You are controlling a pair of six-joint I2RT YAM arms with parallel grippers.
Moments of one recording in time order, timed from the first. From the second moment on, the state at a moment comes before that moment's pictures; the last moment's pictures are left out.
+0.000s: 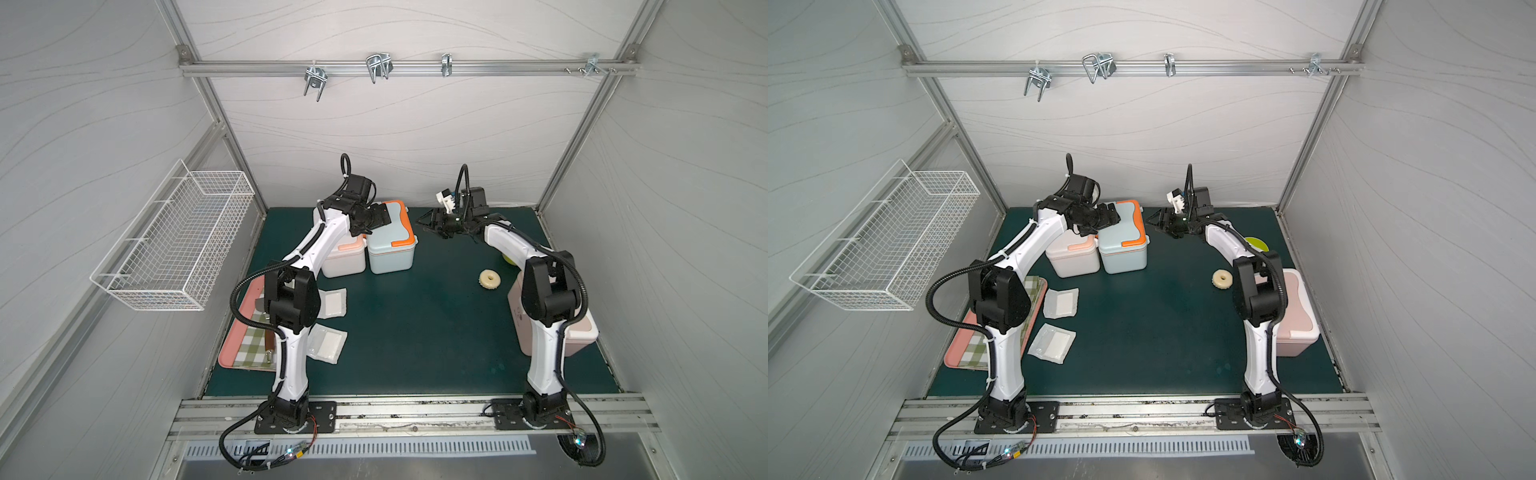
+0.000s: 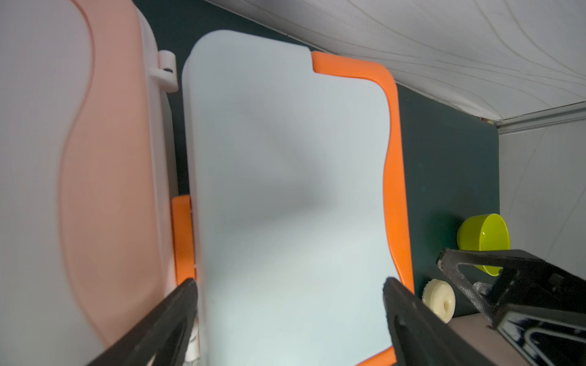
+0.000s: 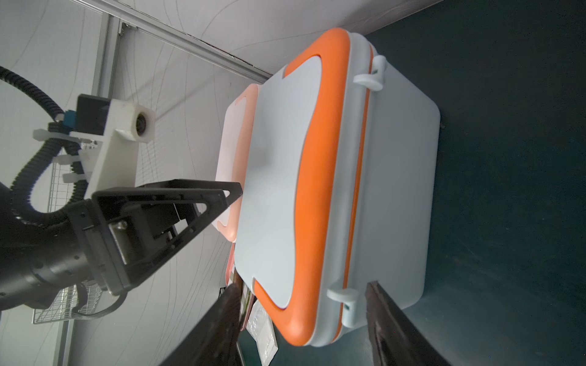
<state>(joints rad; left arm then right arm) -0.32 2.08 2.00 -0.84 0.12 -0.57 0.33 2.10 1.73 -0.25 -0.83 0.60</state>
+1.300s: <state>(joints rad) -0.52 2.00 1.80 -0.77 0.15 -0.61 0.28 1.87 1.33 -0.27 -0.86 0.57</state>
